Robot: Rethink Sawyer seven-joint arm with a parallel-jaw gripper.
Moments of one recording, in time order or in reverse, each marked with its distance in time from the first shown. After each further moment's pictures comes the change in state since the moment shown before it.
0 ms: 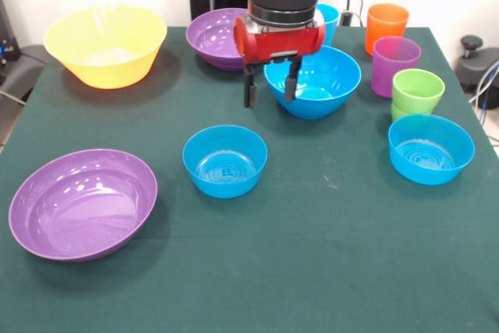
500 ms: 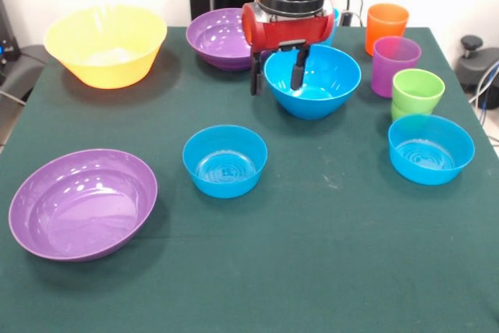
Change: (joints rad) arm 0.013 -0.021 0.000 0.000 0.027 0.074 0.000
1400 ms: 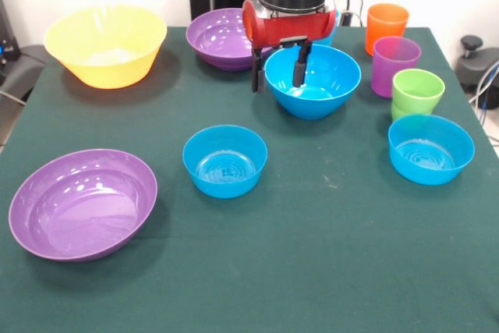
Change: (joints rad) arm -0.001 -0.005 0.000 -0.001 0.018 0.007 0.000
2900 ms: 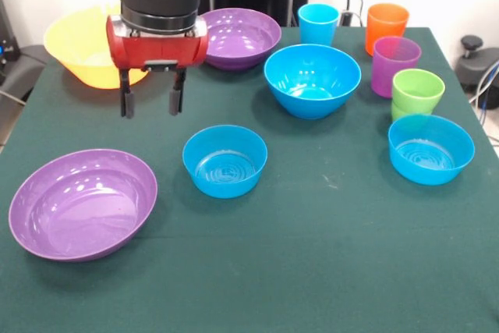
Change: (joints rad) arm -0.181 0.063 0.053 -0.182 -0.141 0.072 -0.118
